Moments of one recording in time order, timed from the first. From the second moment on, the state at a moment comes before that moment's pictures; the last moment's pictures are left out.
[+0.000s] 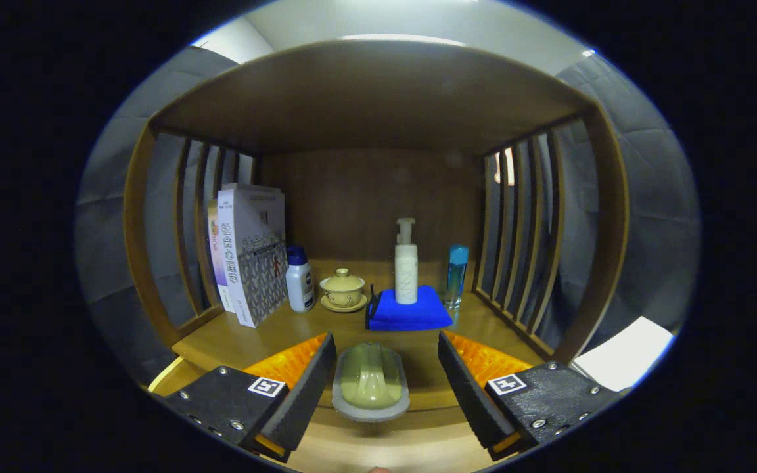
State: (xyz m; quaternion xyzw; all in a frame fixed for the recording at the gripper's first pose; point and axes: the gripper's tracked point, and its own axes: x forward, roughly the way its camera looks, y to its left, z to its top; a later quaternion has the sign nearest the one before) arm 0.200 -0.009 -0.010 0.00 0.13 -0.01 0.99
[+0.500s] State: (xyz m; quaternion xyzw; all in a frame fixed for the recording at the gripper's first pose) arm 0.110 -0.001 0.004 0.04 0.07 -0.01 1.00
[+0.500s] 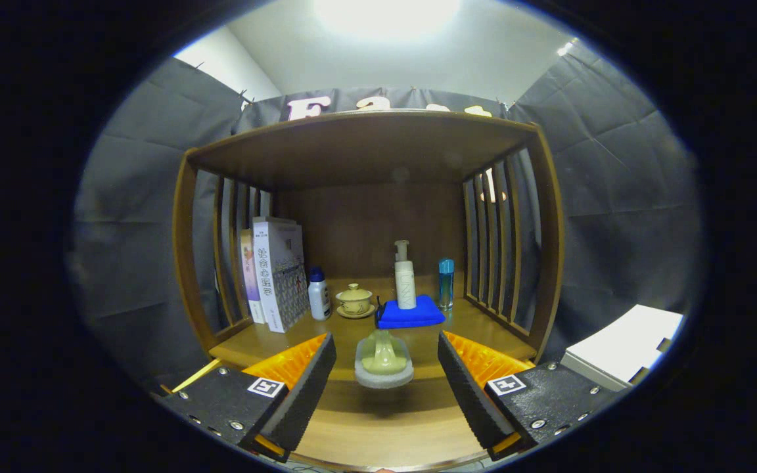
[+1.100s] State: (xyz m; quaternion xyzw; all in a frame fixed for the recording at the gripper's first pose) arm 0.024 0.002 -0.051 0.04 0.05 -0.01 1.00
